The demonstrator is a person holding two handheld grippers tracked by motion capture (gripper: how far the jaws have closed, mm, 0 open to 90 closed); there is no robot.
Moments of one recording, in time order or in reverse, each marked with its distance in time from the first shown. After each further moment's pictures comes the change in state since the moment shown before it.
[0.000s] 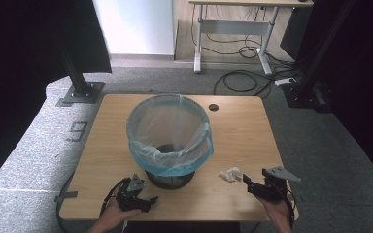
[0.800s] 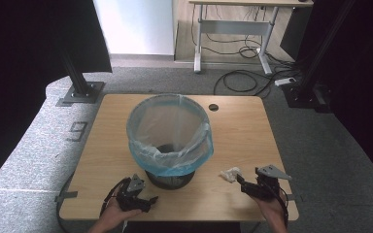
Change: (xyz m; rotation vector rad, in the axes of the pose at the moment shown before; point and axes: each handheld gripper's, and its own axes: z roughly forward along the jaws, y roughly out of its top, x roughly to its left) left arm 0.000 0.000 0.000 0.000 0.003 -0.002; right arm 0.013 0.000 0.014 0.018 0.022 -0.056
